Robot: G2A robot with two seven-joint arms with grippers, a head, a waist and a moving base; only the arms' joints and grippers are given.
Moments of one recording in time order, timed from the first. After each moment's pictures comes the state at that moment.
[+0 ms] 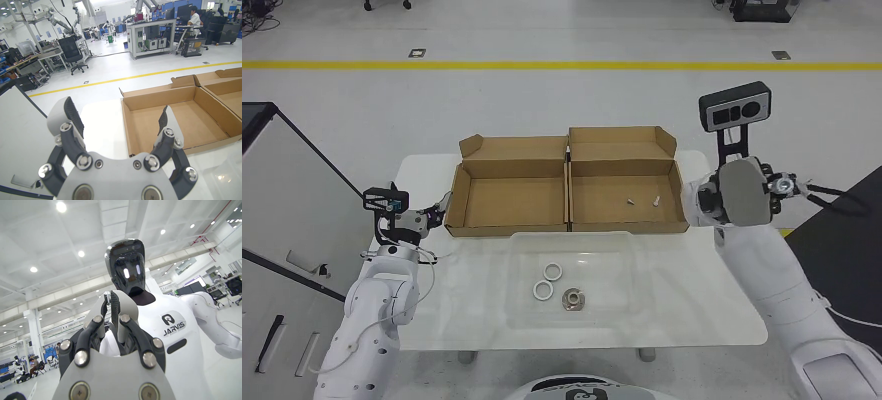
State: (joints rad) left arm 1.73 -1.15 -1.60 -1.80 1.33 0.00 0.00; right arm -1.07 -1.08 1.09 -1.79 1.67 -0.35 1.46
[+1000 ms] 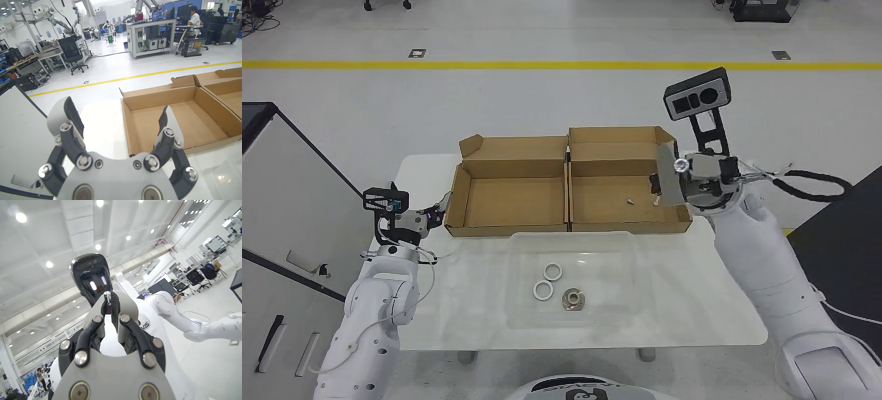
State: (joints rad) left arm 1.73 -1.15 -1.60 -1.80 1.33 0.00 0.00; right arm -1.04 -1.12 1.13 -1.77 1.36 -0.25 1.30
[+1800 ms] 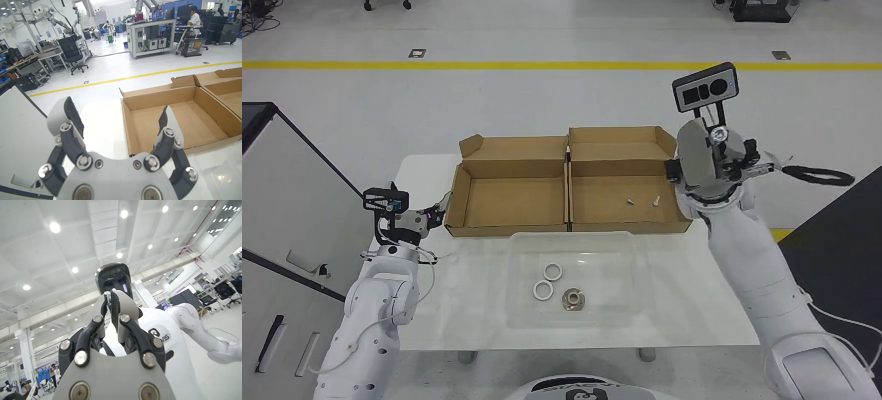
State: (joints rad) left arm 1.73 -1.15 -1.60 -1.80 1.33 0.00 0.00; right arm -1.06 -1.18 1.16 -1.75 1.42 -0.23 1.28
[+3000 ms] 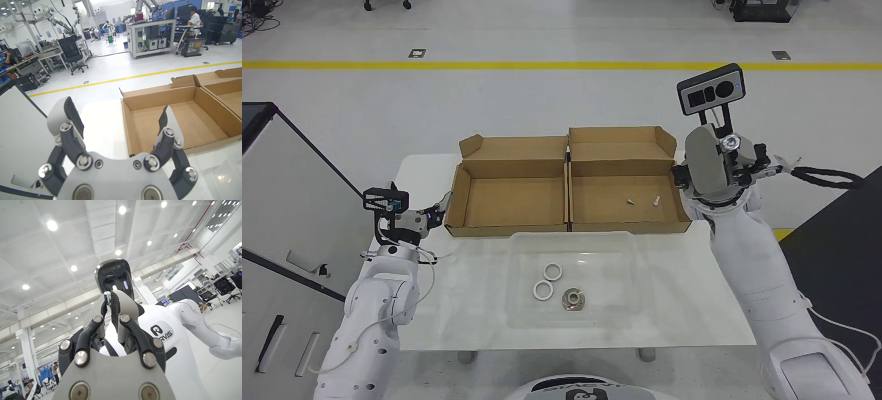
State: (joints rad) left arm 1.73 -1.15 -1.60 -1.80 1.33 0.00 0.00; right arm -1.09 -1.20 1.20 -1.78 1.43 -0.17 1.31
